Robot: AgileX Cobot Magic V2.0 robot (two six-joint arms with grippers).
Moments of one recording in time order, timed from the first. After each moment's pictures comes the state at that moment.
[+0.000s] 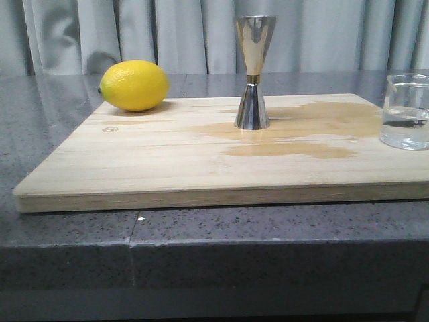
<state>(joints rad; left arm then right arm) -0.02 0.91 -0.69 -1.55 0.89 1.54 -0.02 0.54 -0.73 0.23 0.59 -0.28</state>
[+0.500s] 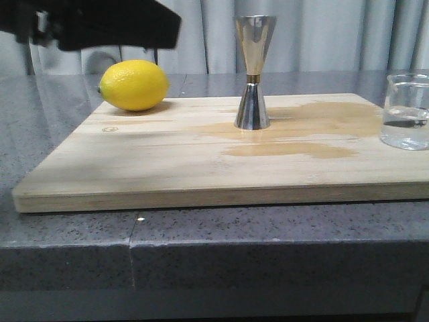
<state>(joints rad) -0.43 1.35 -0.75 -1.77 0.71 2.01 -0.02 0.54 -0.73 0.23 0.59 -0.28</state>
